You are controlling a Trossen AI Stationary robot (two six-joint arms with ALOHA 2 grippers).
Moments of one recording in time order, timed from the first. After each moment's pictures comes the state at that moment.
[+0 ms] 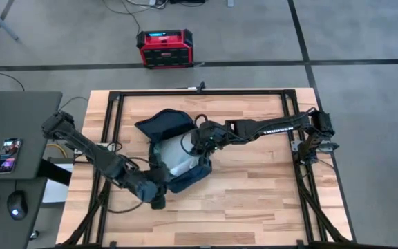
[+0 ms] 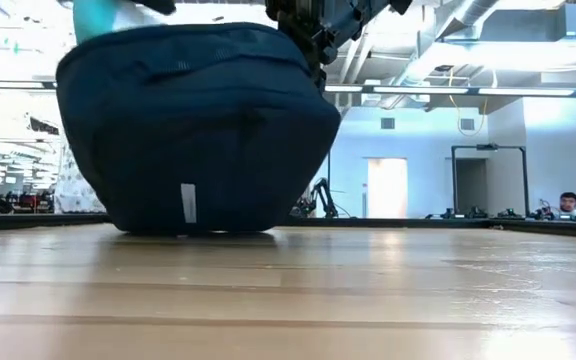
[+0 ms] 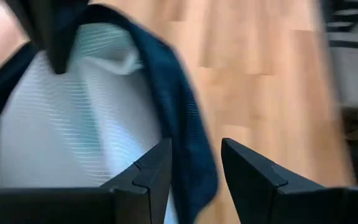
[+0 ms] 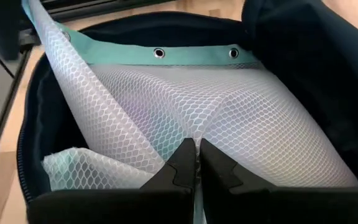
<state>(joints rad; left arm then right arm) -0.59 1.41 1.18 -0.67 -0.59 -0.54 0.01 1.78 1.42 -0.33 -0.08 0.14</state>
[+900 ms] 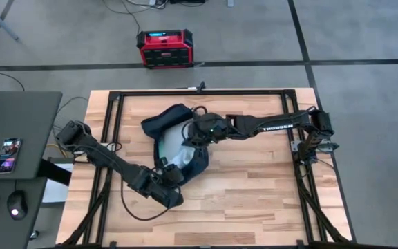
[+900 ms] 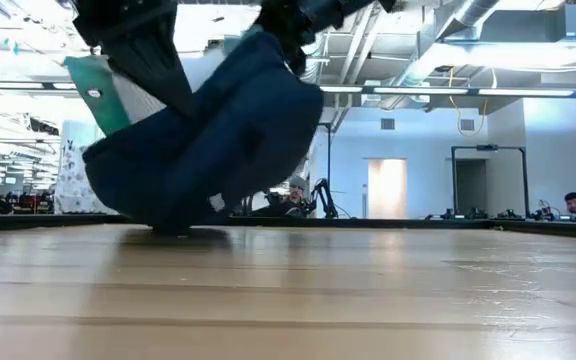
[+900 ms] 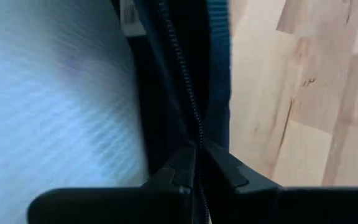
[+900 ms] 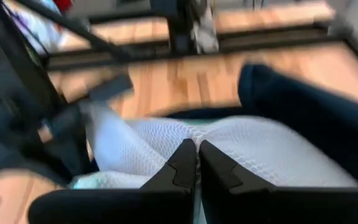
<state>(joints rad) -0.52 1.65 1.18 -0.67 -0.60 -0.79 -0.02 1.77 1.46 -0.16 -0.07 0.08</state>
